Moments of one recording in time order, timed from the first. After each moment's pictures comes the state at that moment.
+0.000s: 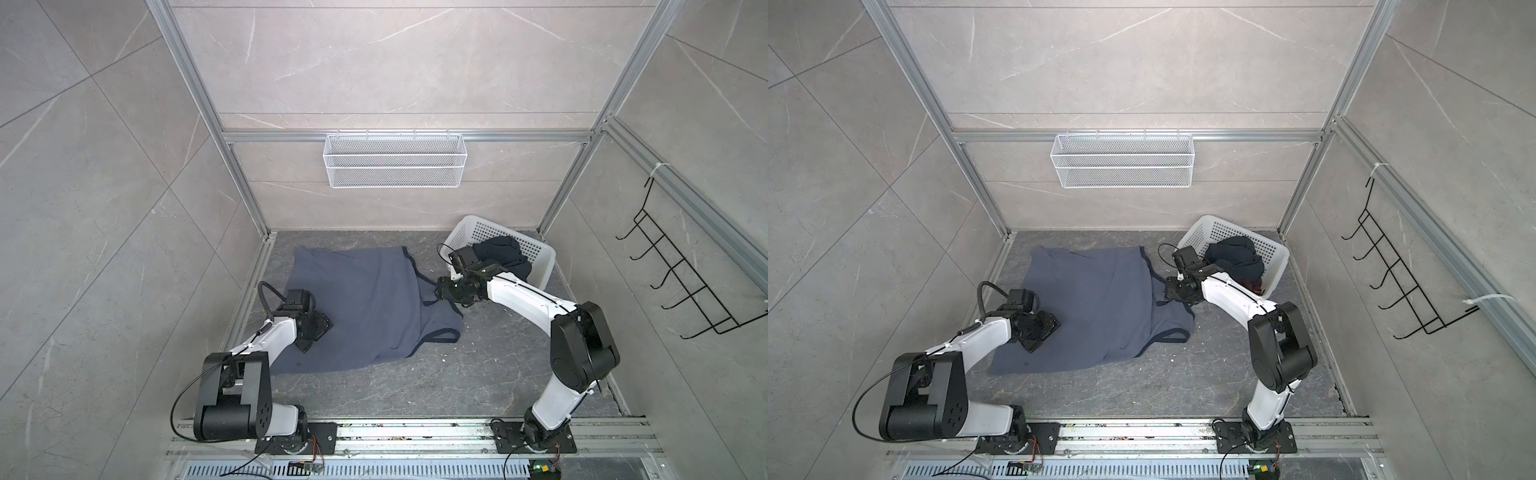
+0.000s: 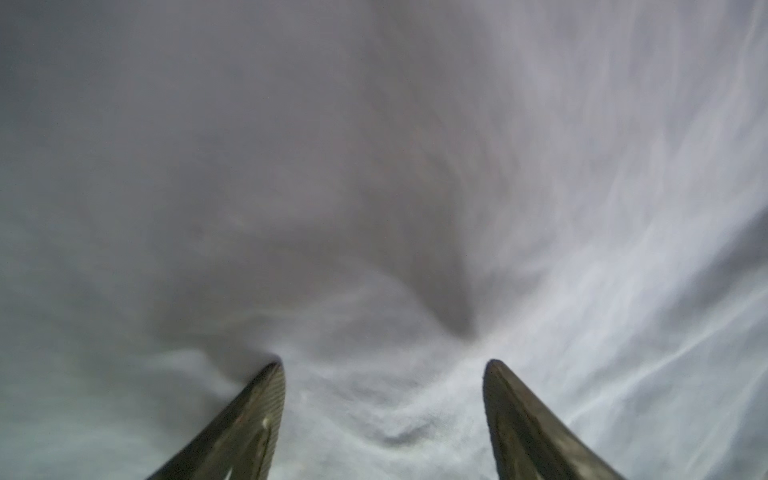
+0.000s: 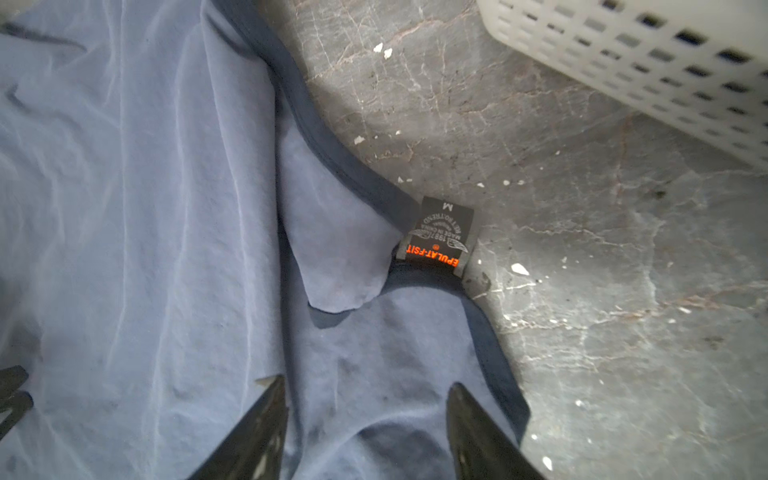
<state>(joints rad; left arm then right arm) 0.01 1.38 0.65 -0.46 0.12 -0.76 0.44 1.77 1.28 -0.57 -0.08 0.50</state>
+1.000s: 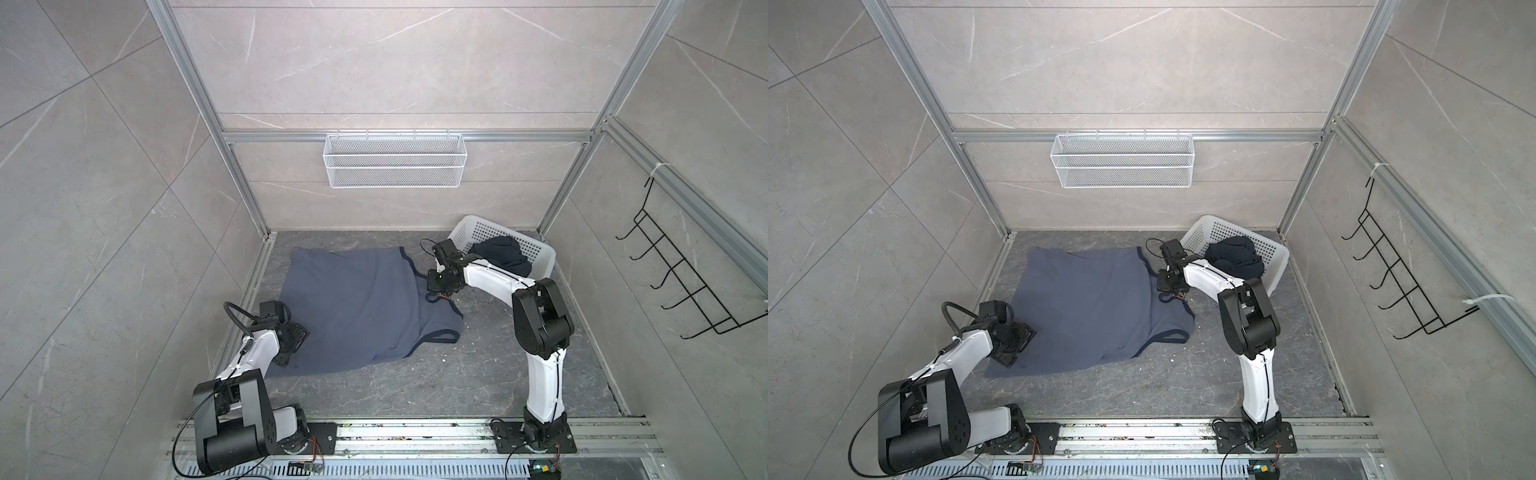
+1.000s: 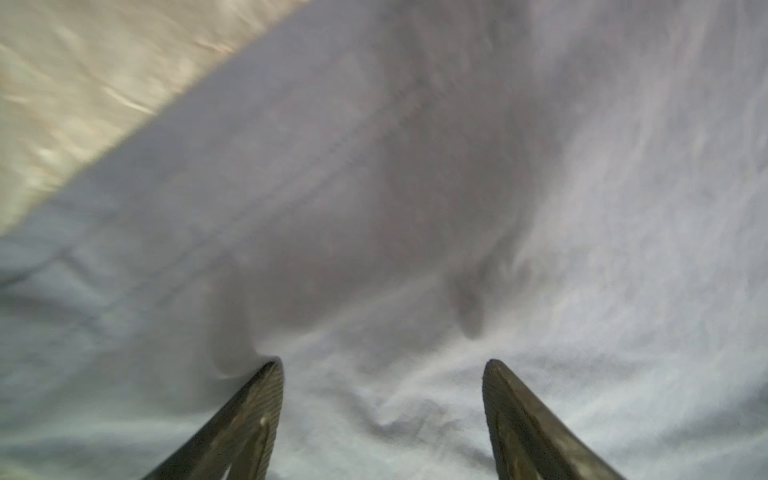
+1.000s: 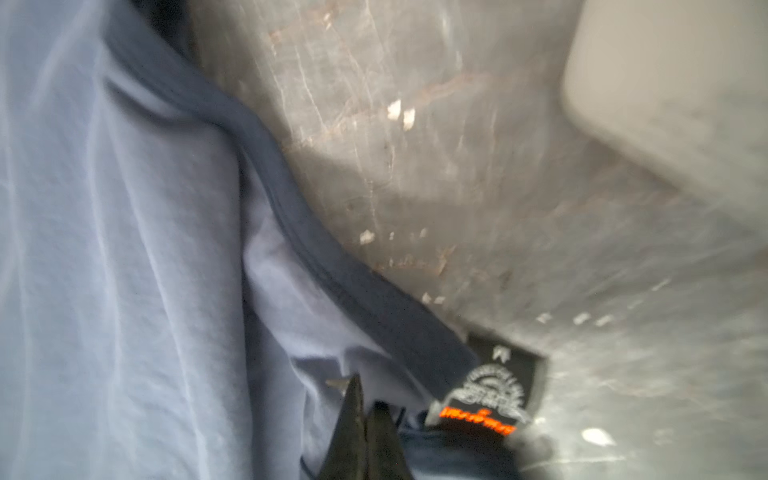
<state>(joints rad) 0.23 1.26 0.60 -0.56 0.04 -0.76 0.44 2.07 1.58 -0.62 0.00 0.46</state>
